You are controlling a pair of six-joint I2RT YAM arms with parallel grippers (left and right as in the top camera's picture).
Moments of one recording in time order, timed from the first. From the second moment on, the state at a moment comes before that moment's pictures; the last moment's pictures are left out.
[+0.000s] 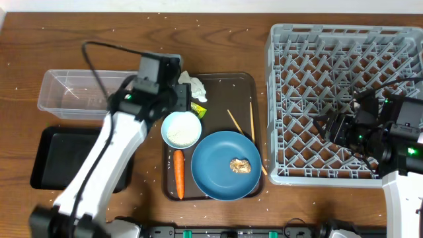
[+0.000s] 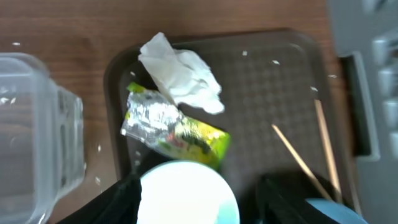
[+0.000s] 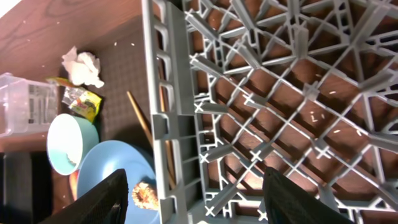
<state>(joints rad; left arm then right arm) -0.29 1.50 1.20 -0.68 0.08 -0.22 -0.21 1.08 1.00 -0.96 -0.44 0.20</state>
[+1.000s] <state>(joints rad) -0.34 1.99 1.20 -0.27 0.00 -0.28 -0.21 1.08 1.00 -0.99 -0.42 0.20</state>
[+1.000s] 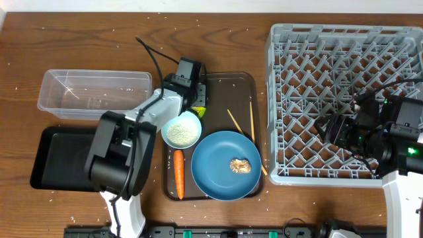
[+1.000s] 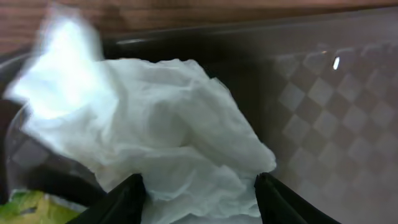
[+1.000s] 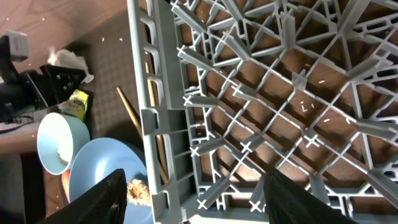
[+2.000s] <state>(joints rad) -0.34 1.56 1.20 -0.62 -0.21 -0.41 -0.21 1.08 1.00 -1.01 -0.41 0.21</state>
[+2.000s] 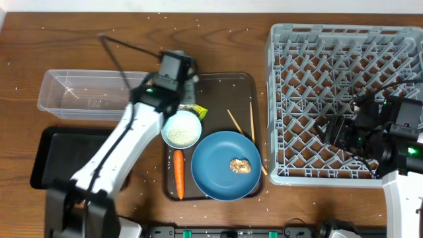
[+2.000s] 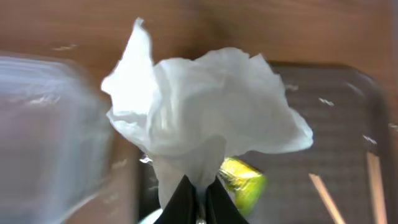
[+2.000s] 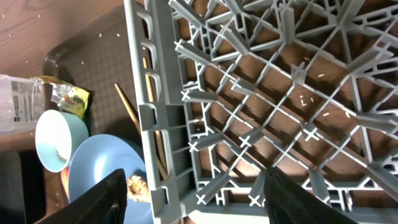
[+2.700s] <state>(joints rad) -0.05 1.58 1.20 -0.63 -0.21 -0.59 -0.21 1.08 1.00 -1.01 -0.41 0.21</state>
